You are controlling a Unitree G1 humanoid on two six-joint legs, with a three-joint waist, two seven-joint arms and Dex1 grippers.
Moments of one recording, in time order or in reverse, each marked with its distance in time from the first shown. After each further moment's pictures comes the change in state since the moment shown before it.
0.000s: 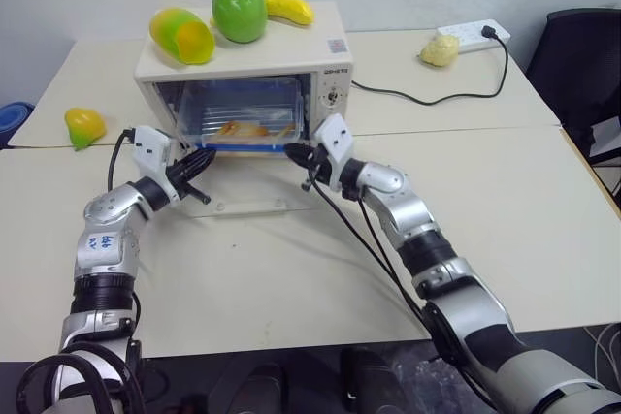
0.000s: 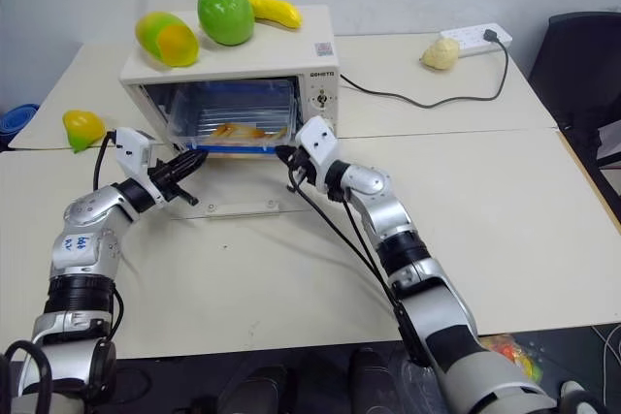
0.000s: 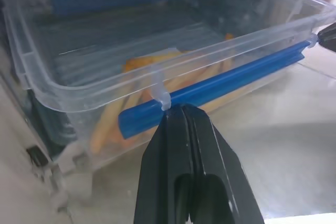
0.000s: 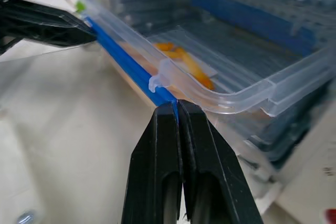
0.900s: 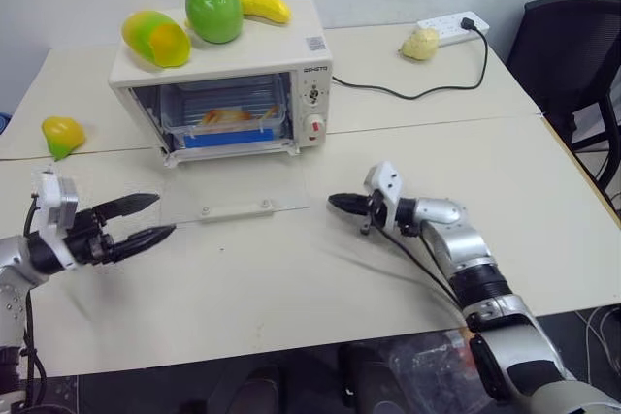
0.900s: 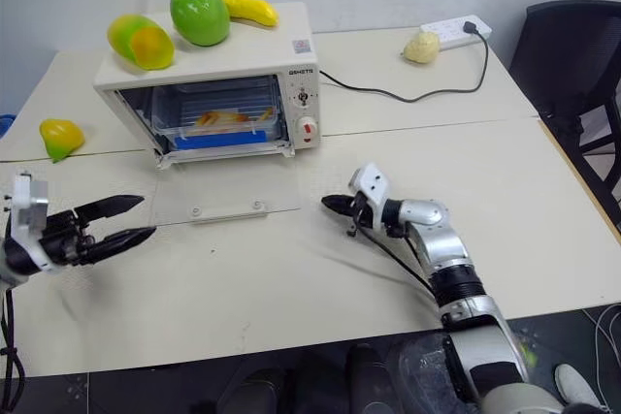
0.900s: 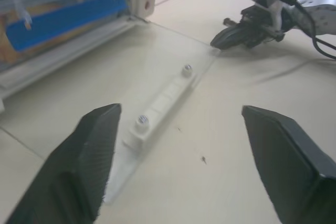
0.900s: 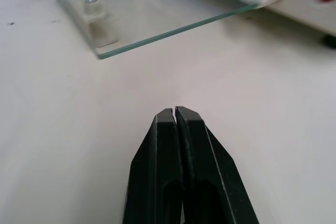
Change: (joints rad) left arm 0.541 0.351 0.259 -0.339 -0.349 0.207 -0.594; right arm 0.274 -0.186 -0.002 -0.162 0.036 0.034 0.415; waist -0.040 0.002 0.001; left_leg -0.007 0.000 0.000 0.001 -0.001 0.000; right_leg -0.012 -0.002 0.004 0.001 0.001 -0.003
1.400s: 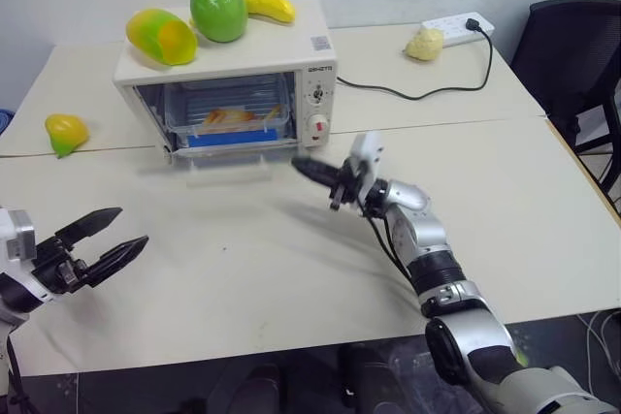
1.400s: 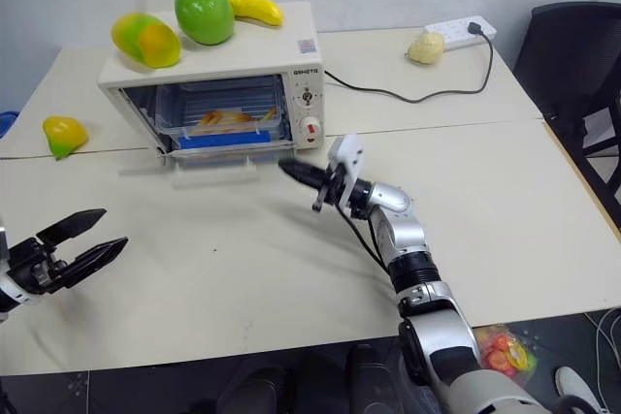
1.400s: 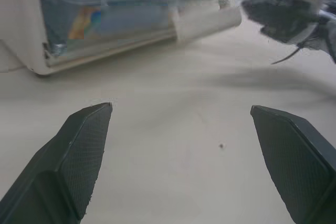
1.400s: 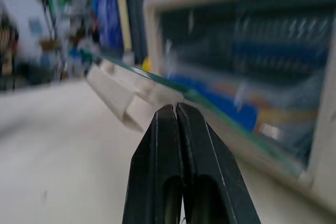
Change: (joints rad) left arm 0.156 -0.151 0.213 -0.134 -0.074 -0.003 0.166; right arm -0.086 0.214 -0.212 -0.118 0.286 -0.032 -0.013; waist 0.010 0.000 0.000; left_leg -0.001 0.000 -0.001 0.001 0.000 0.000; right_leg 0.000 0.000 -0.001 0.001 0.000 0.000
